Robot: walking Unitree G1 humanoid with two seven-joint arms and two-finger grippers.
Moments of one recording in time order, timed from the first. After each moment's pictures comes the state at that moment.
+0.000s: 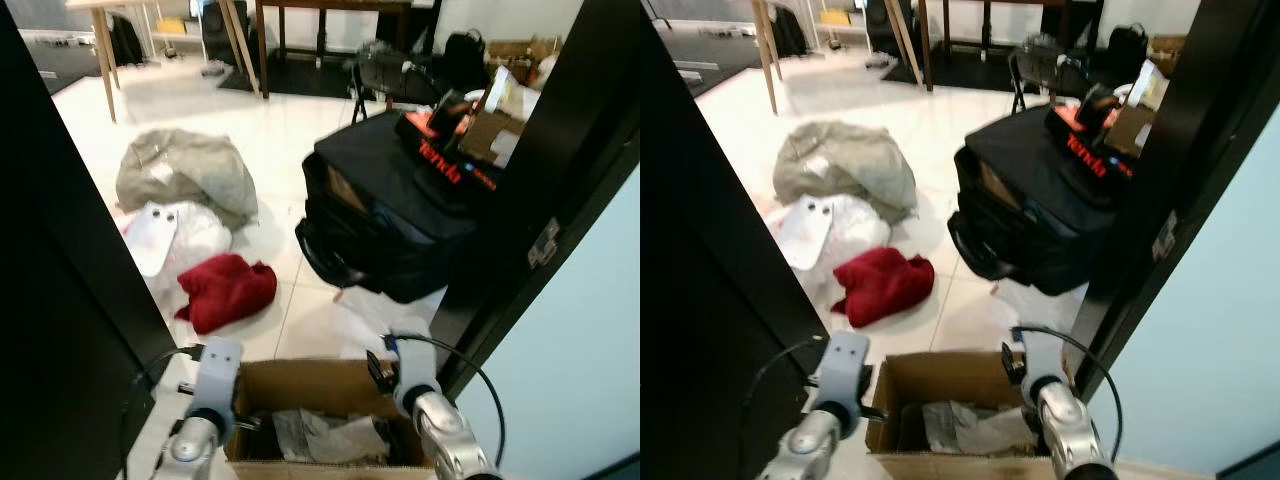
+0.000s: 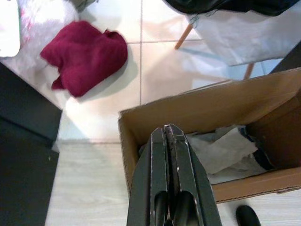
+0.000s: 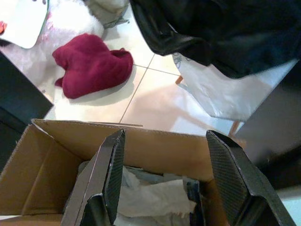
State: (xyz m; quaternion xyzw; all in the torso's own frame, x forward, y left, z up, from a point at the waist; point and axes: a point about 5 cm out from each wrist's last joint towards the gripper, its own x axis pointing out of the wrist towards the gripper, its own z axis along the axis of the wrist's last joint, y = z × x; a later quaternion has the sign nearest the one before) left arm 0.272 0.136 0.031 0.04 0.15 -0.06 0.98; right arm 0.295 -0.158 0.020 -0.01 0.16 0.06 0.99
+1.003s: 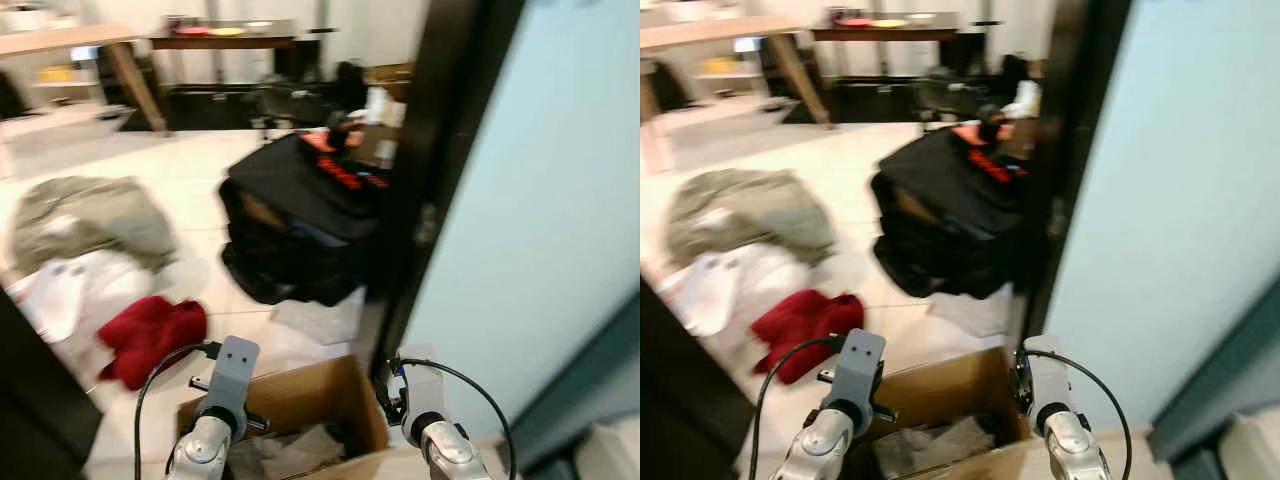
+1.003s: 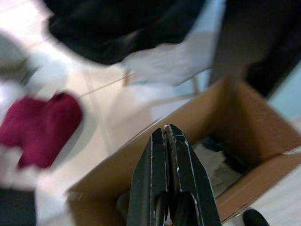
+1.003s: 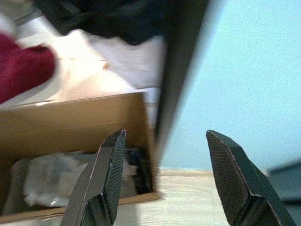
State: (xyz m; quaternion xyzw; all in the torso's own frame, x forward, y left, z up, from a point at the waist) left arm 0.270 0.123 0.035 0.10 0.13 -0.08 0.98; right arm 0.273 -0.162 0.013 -0.05 0.19 0.06 0.98
